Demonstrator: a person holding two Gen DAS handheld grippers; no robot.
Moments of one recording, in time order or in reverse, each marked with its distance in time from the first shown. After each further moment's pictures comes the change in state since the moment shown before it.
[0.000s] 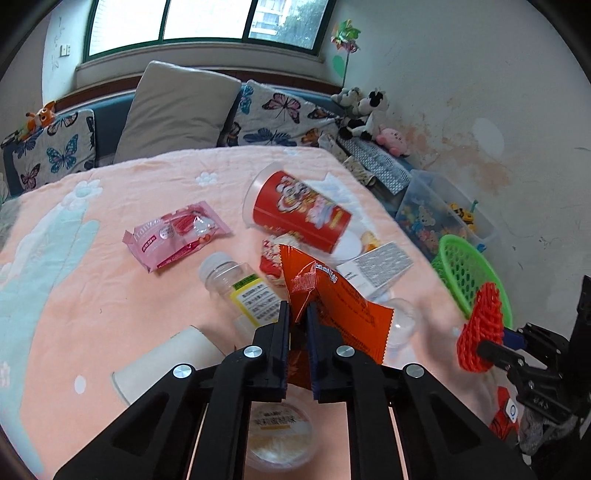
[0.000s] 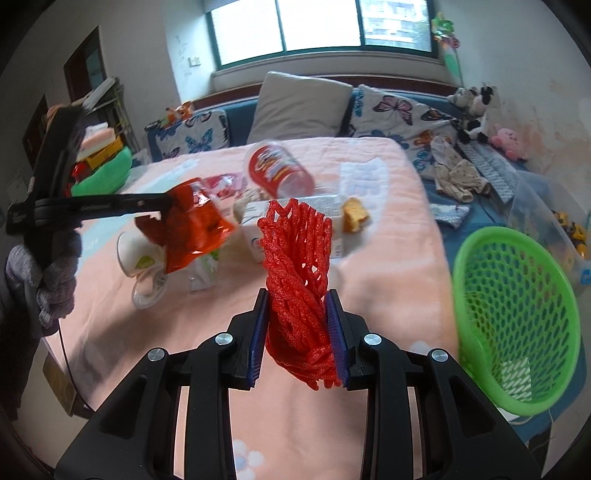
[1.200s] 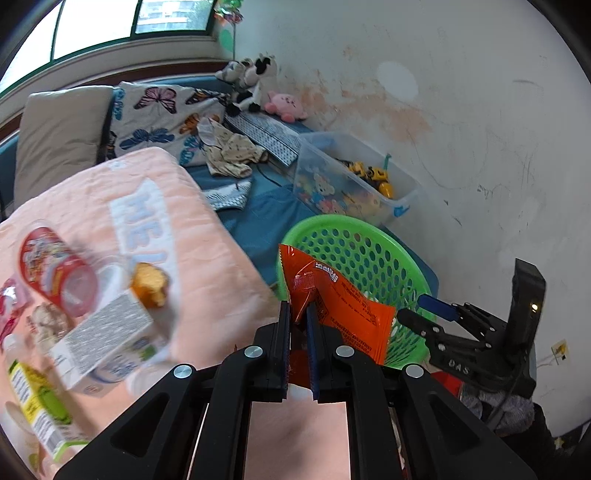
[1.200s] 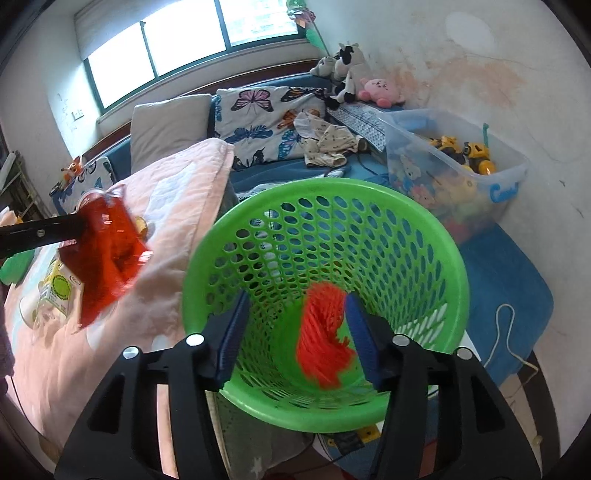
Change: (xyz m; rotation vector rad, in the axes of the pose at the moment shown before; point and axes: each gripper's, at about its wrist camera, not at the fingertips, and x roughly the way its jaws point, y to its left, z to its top) left arm 0.099 -0.235 0.032 0.215 0.122 -0.234; right arm -0.038 -0.205 -0.053 0.312 -0.009 -0.271
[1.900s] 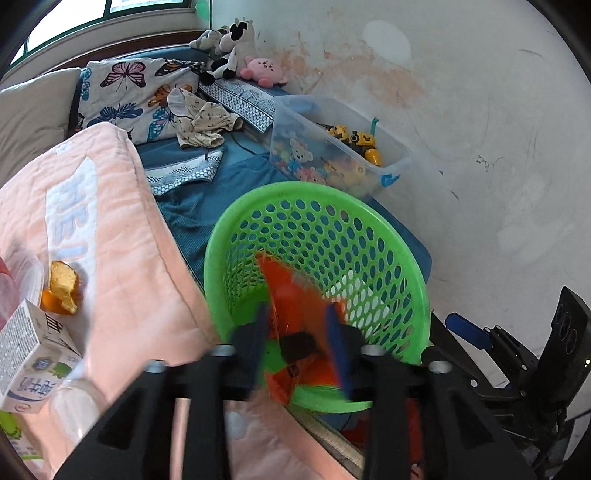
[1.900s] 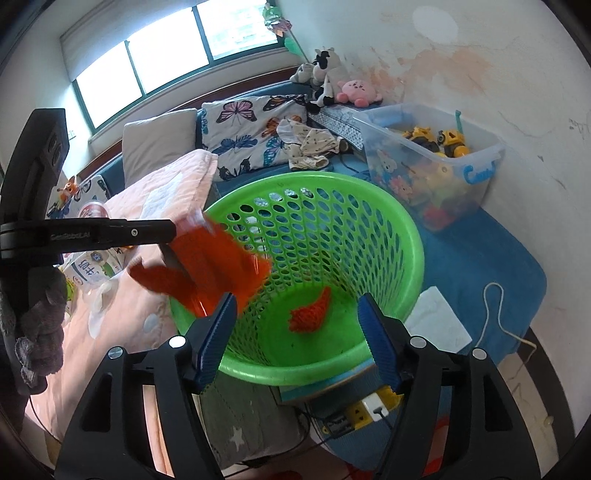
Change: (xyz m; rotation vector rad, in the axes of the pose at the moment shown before) left arm 0.079 -0.048 0.006 0.015 0.113 -0.032; right arm -0.029 -0.033 -0.022 0.078 -0.027 -0.009
